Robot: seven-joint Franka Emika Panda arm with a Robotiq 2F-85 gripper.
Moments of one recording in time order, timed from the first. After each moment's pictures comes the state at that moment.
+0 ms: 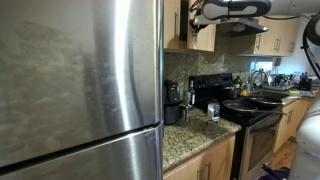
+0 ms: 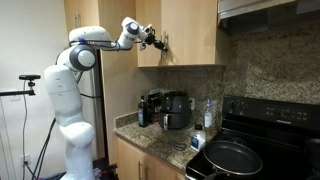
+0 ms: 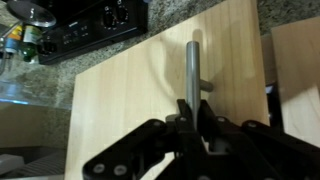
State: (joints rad) arm 0.19 -0.15 0.12 -1.42 -0.68 2.05 0.76
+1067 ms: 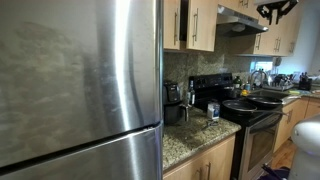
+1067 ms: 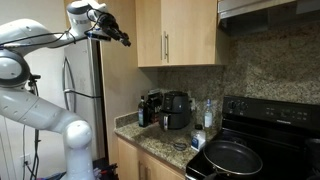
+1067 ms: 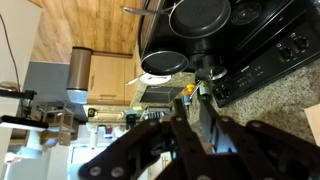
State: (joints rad) arm 0.05 -0.85 0.19 -1.79 -0.68 1.33 1.05
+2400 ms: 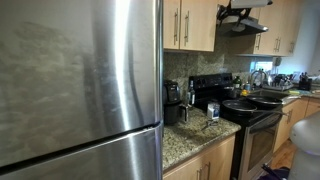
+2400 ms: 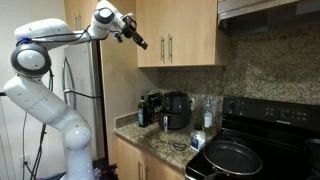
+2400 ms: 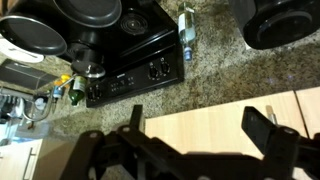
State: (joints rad) arm 0.01 -0.62 0.18 -1.71 -0.38 1.79 0.59
